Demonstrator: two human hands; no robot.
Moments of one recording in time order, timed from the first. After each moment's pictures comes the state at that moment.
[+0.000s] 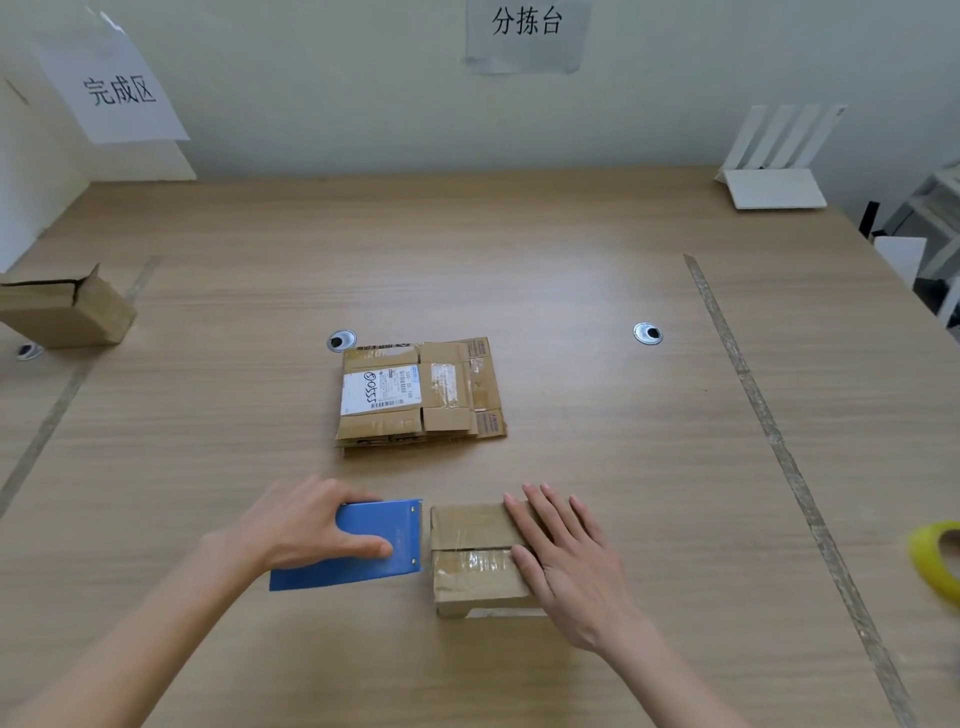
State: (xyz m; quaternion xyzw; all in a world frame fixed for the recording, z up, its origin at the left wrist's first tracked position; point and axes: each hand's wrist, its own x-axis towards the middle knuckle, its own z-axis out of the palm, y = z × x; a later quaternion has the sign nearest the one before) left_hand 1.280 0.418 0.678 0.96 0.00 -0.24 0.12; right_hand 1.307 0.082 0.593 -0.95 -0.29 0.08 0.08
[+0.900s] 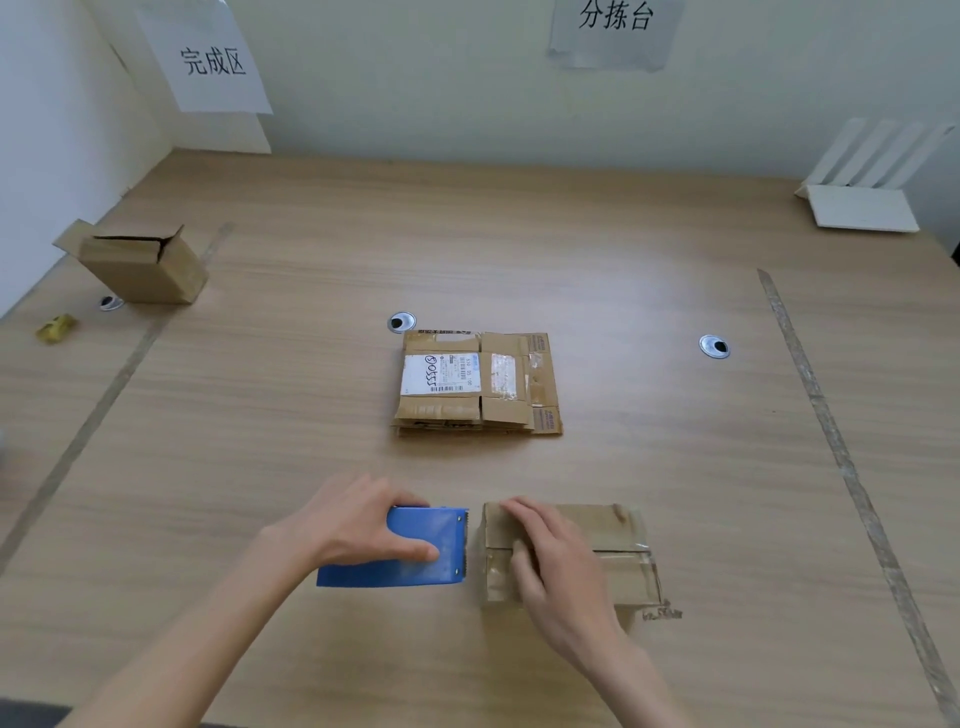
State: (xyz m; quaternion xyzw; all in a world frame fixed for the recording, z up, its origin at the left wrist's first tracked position) left_hand 1.252 0.433 0.659 0.96 0.01 -0.23 0.16; right_hand 1.279 0.159 0.610 -0.90 -0.27 0.09 0.32
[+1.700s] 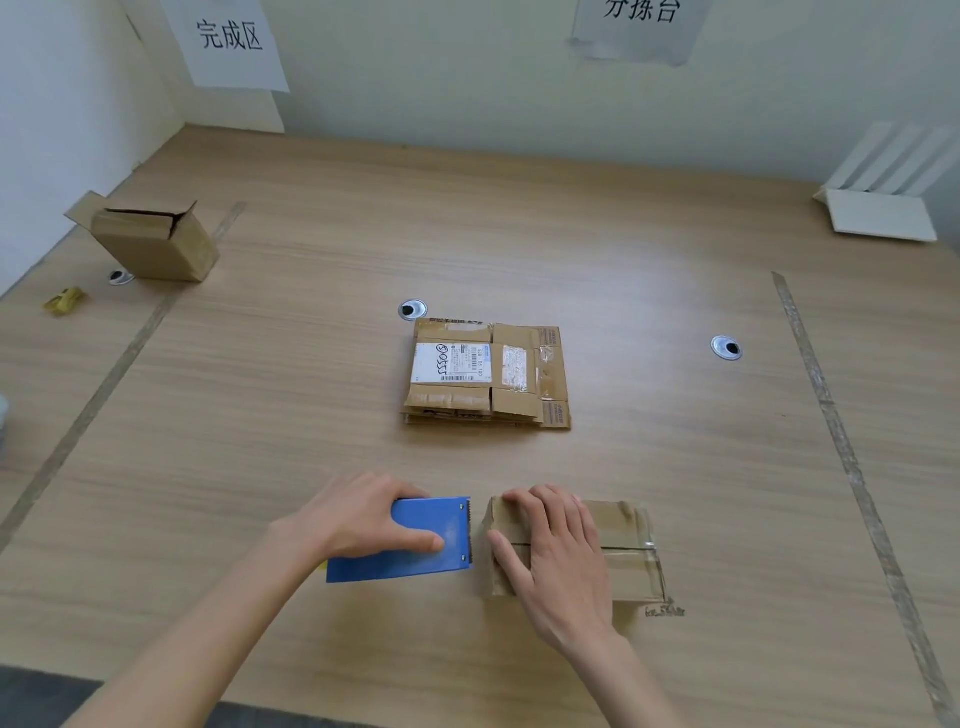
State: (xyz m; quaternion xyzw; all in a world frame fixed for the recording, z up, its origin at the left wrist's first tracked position) left_hand 1.243 0.437 0.644 0.95 0.05 -0.24 0.21; right_hand 1.274 0.174 0.589 -0.95 -0.24 0.03 0.21
